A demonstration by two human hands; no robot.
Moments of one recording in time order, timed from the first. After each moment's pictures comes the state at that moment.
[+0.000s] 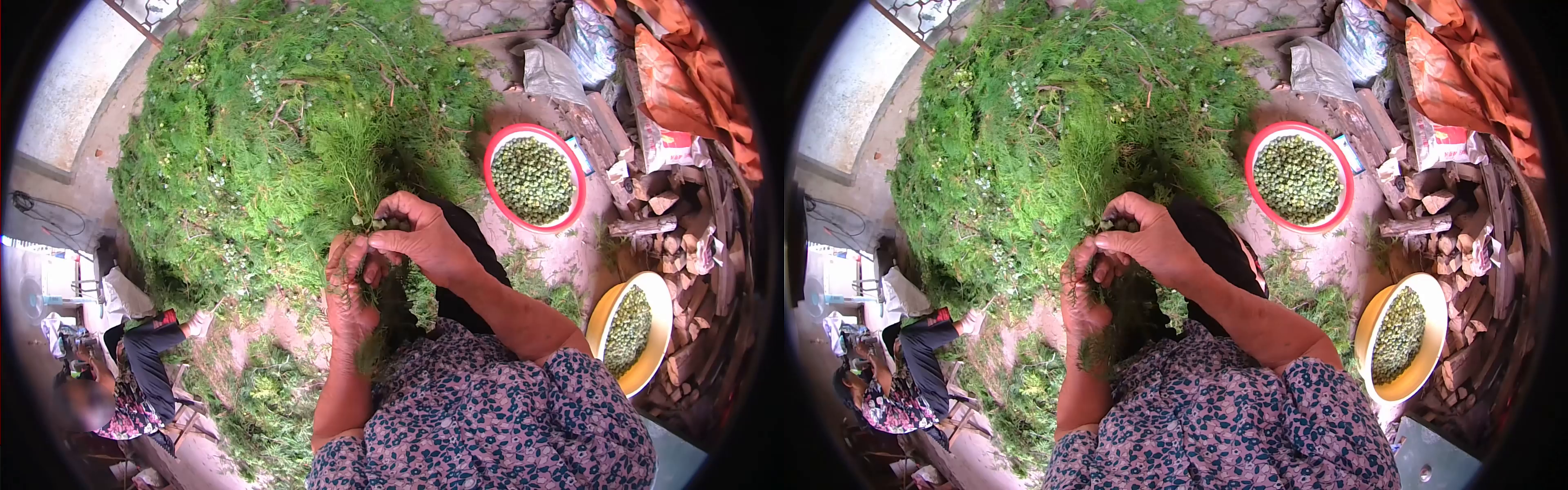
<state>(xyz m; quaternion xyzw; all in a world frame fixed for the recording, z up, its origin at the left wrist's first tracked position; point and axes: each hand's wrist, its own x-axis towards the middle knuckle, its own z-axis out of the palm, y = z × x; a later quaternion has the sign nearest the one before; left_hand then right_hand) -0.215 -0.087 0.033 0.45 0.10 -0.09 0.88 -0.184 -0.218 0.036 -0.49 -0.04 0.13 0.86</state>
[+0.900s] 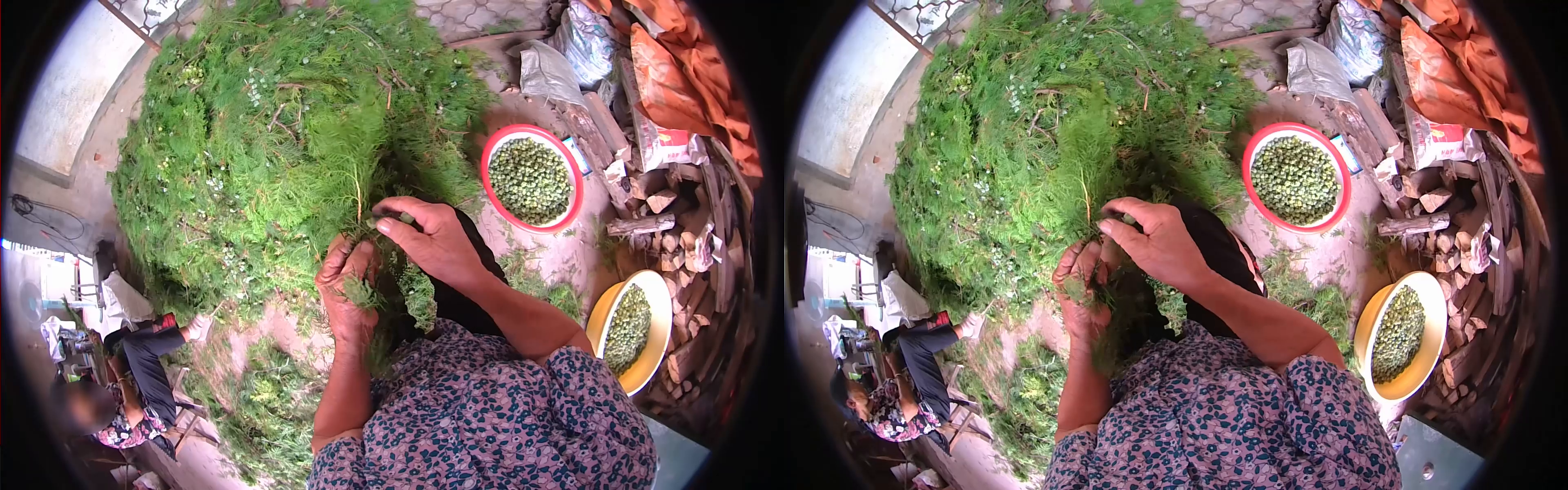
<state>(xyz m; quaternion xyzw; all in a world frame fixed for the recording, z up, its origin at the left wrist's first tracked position) -0.215 -0.091 0.040 0.52 0.13 0.00 0.84 -0.192 -0.229 0.059 -0.69 -0.09 -0.02 0.71</state>
